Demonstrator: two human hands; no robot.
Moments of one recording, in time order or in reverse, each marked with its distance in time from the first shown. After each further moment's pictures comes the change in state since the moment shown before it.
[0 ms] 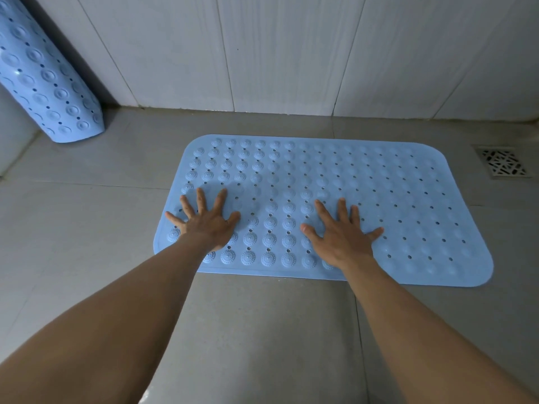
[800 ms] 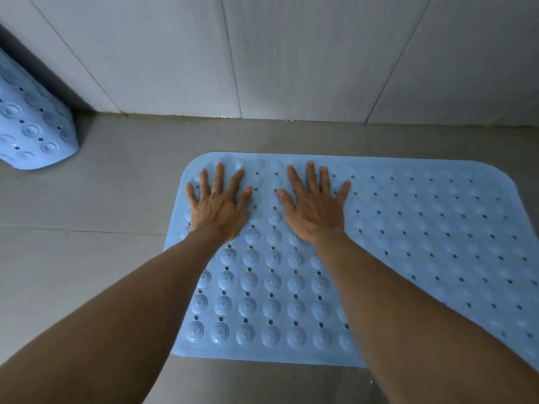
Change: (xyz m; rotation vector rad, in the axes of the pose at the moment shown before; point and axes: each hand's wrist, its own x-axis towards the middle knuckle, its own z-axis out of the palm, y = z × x) left_hand 0.140 0.013 -0.035 -0.036 0.168 0.177; right_hand 0.162 -0.114 -0.030 -0.044 0.146 -0.149
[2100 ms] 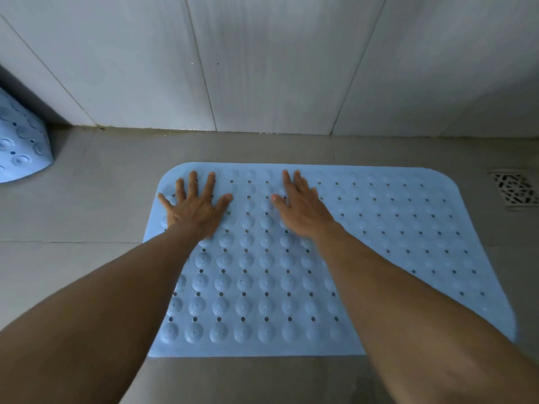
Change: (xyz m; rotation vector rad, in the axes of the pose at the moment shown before) left_hand 0.009 0.012 -0.017 0.082 -0.138 -0.087; right_hand -0.009 0.041 -0.039 0.322 -0.140 -0.084
